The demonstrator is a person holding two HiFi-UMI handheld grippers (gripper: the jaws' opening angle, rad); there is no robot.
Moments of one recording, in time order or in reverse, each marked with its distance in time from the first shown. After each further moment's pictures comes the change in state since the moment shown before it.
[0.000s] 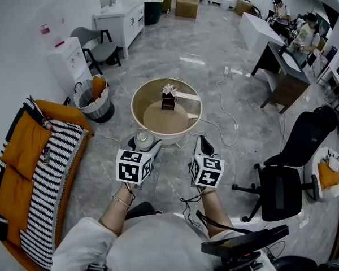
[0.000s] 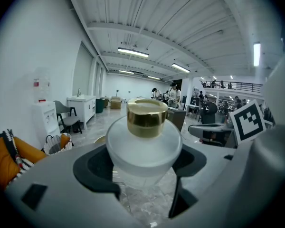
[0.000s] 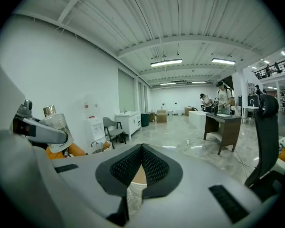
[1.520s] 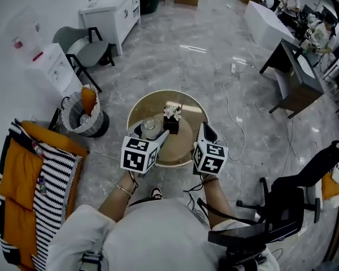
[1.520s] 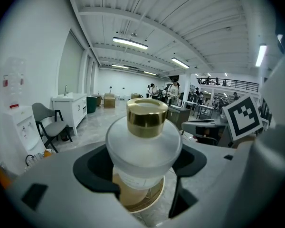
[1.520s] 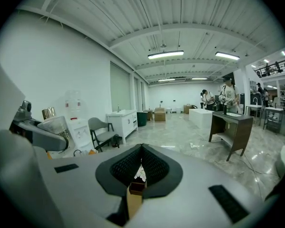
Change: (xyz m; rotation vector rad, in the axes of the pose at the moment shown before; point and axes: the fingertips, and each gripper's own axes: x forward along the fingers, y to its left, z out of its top) left arm 0.280 0.153 0.121 0.041 0.053 -0.086; right arm 0.329 -0.040 0.090 0.015 0.033 -0.035
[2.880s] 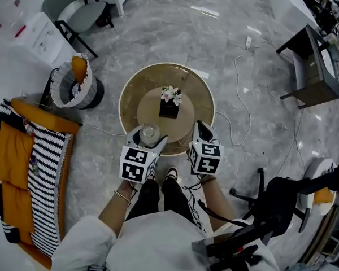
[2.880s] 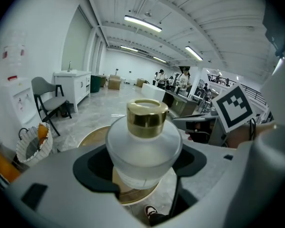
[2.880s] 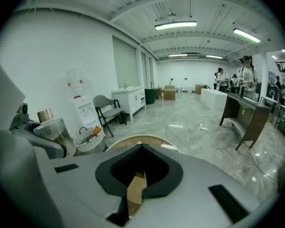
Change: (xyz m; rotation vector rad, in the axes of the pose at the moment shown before) left arm 0.106 0.008 -0.081 -0.146 0.182 0.016; right arm 0.114 -0.031 -0.091 -0.037 0.297 0.127
